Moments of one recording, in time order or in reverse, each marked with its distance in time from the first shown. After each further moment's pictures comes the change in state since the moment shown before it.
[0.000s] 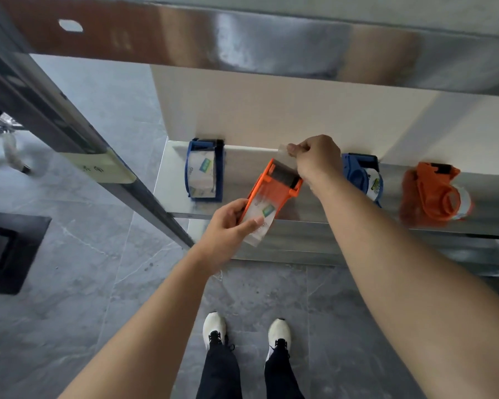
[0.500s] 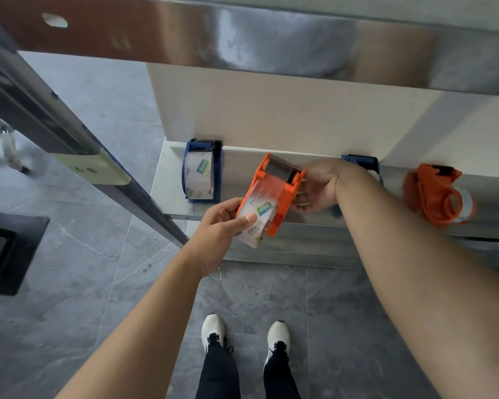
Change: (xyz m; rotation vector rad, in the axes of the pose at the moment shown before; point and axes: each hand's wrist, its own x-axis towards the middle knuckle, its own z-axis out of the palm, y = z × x) left_hand -0.002 0.008 -0.007 -0.137 -0.025 -0.028; right_hand 0.016 0.026 -0.013 0.465 -0.830 0.606
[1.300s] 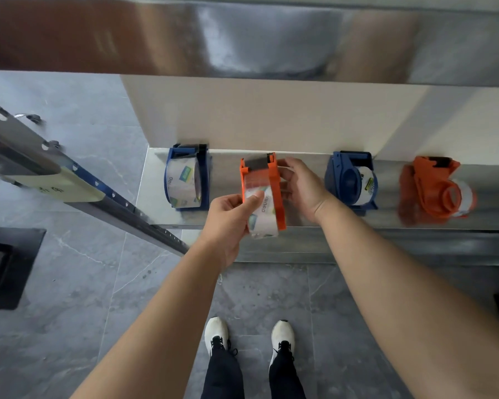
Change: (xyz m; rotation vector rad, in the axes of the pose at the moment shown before) left_hand 0.039 0.012 0.047 -0.038 0.225 -0.162; right_hand 0.033 0.041 0.010 0.162 0.070 -0.553
